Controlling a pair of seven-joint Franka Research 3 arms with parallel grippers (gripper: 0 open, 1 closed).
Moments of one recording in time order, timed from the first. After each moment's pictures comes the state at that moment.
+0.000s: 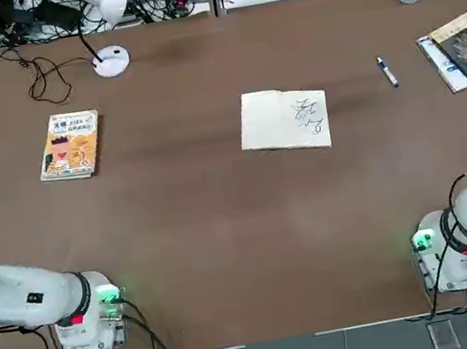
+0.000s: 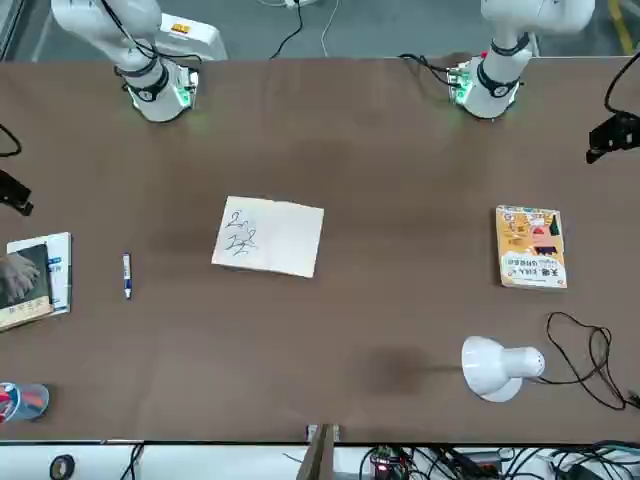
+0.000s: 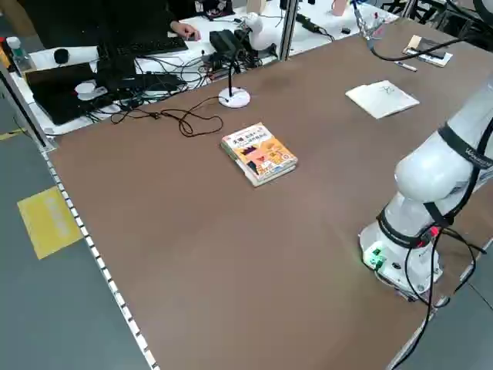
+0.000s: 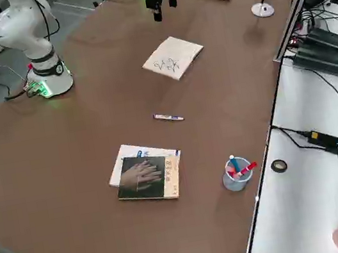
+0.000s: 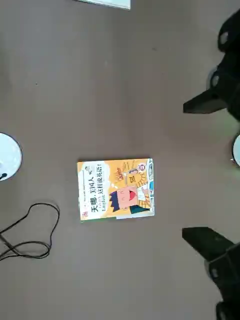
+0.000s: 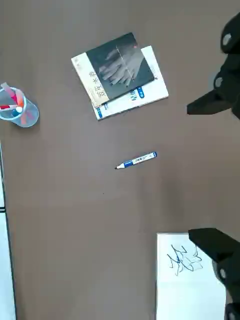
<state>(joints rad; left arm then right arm) -0.25 -0.07 0.18 -1.60 -0.01 1.50 0.07 -0.04 0.03 0.07 -1.54 -0.06 1.66 0.15</state>
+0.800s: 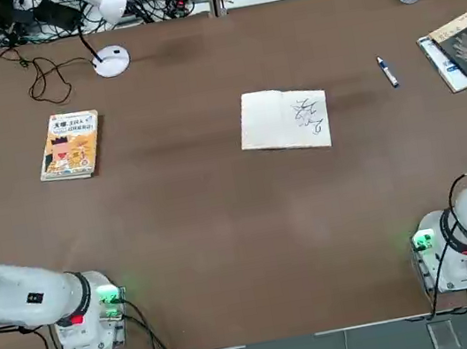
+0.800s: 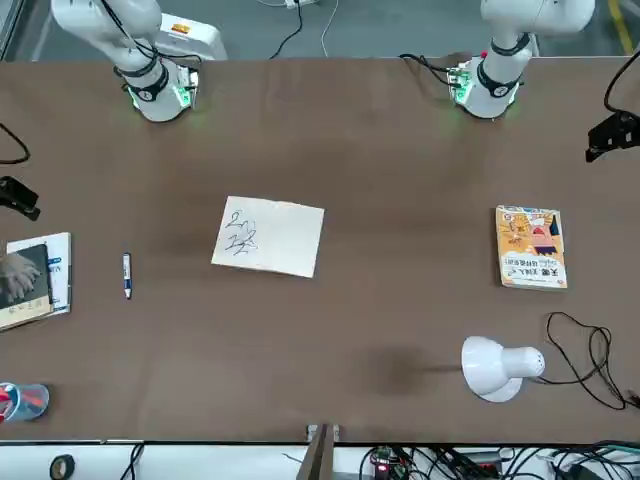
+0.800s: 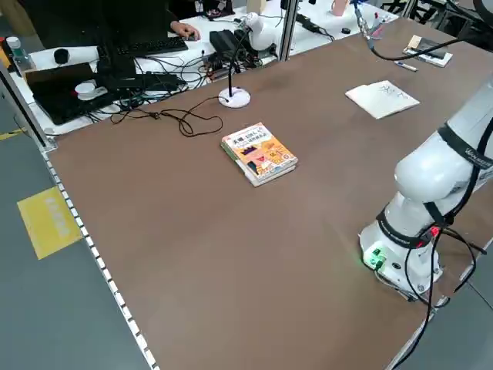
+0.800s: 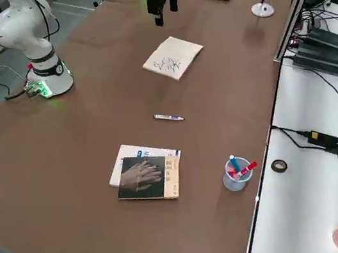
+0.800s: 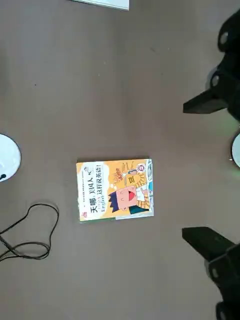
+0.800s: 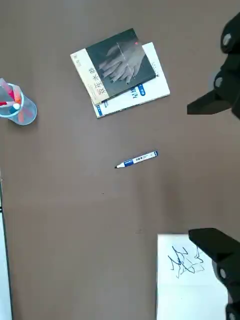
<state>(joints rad) -0.25 -0.07 0.18 -1.59 -0.01 1.49 0.07 -0.04 0.03 0.07 -1.57 -0.06 1.69 0.15</state>
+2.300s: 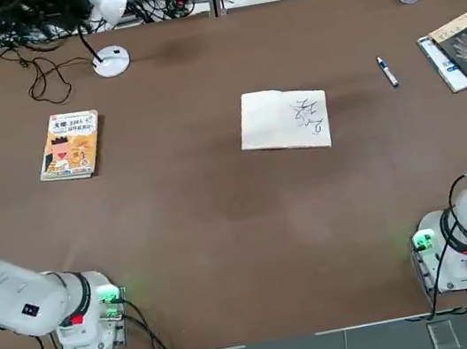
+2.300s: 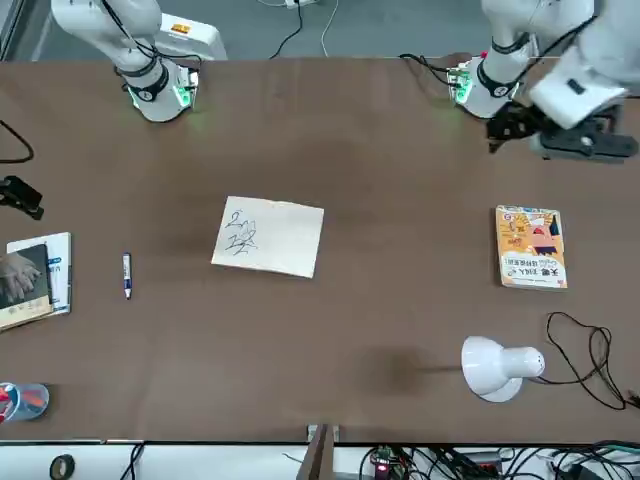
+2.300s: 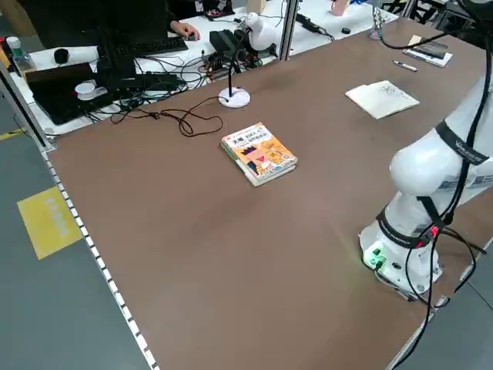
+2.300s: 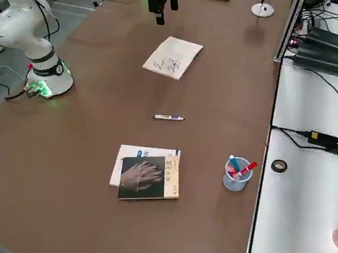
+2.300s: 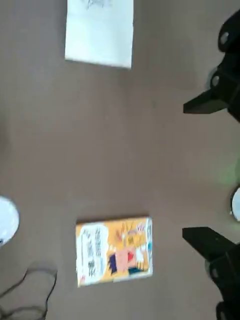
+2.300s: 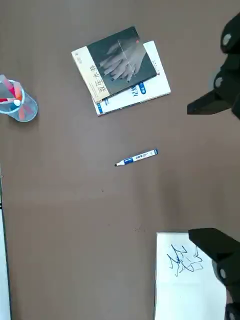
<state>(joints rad) -0.52 0.00 0.11 -1.53 -0.08 1.49 -0.29 -0.03 0.03 0.07 -1.57 -0.06 1.69 0.15</state>
